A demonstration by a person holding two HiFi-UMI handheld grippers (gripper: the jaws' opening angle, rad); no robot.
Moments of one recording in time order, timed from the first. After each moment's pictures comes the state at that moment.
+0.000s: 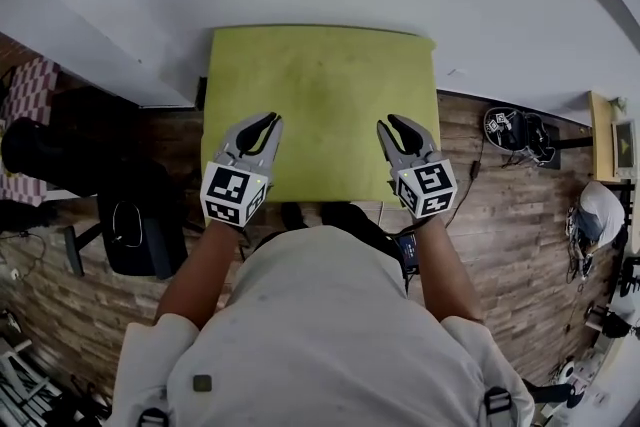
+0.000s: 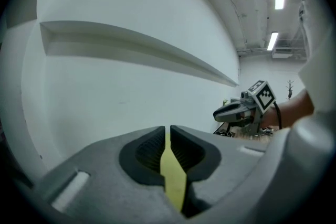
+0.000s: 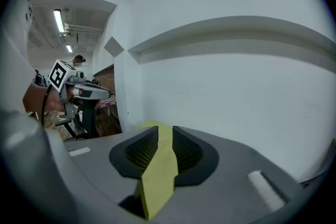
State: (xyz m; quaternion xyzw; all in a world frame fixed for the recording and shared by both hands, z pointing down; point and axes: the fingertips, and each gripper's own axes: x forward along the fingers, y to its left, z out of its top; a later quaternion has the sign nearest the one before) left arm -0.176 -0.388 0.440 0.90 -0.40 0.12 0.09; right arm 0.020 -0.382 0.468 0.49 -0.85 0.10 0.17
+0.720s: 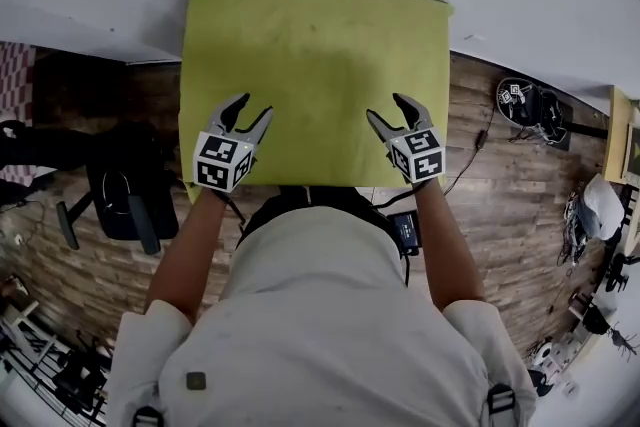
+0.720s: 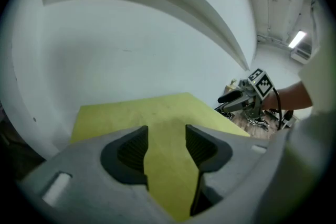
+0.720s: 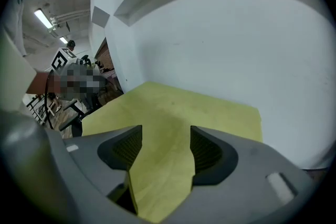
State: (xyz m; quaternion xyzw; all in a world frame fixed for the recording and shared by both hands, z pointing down) left arm -0.164 -0.438 0.614 0.85 -0.39 0.25 0.23; right arm 0.080 -0.433 0.645 0.42 -0.82 0.23 0.30
